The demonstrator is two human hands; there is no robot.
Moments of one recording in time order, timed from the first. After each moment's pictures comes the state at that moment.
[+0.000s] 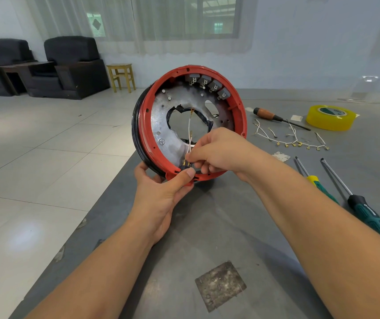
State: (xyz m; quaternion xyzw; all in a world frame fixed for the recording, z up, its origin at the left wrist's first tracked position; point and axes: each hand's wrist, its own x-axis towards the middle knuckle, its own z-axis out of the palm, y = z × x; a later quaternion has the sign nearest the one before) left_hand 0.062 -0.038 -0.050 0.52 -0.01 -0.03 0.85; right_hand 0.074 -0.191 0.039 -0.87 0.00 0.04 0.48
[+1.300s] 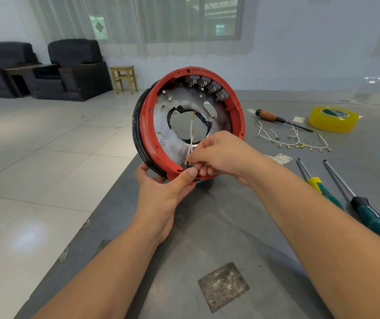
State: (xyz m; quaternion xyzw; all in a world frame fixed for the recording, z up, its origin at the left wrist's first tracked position) left_hand 0.059 -0.040 -0.047 0.52 -0.02 0.01 0.85; right_hand 0.073 -0.190 0.034 -0.84 0.00 0.04 0.54
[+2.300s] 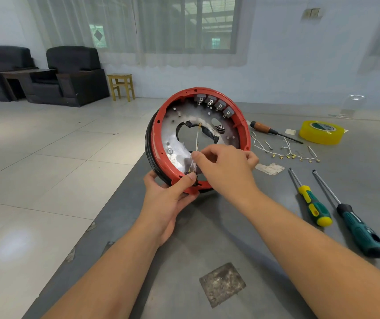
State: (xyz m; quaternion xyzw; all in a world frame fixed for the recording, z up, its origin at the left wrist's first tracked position) left_hand 0.062 -0.036 -0.048 0.49 -0.03 -0.05 0.87; right_hand 0.061 -0.181 0.003 -0.91 0.04 -0.31 0.28
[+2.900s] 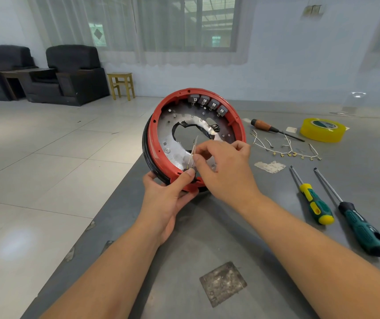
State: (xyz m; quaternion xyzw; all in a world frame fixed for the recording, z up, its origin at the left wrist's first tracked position) left_hand 0.064 -0.036 -0.050 0.49 -0.01 -0.04 0.87; right_hand 0.053 -0.182 -0.005 -0.87 -0.11 -0.40 0.25
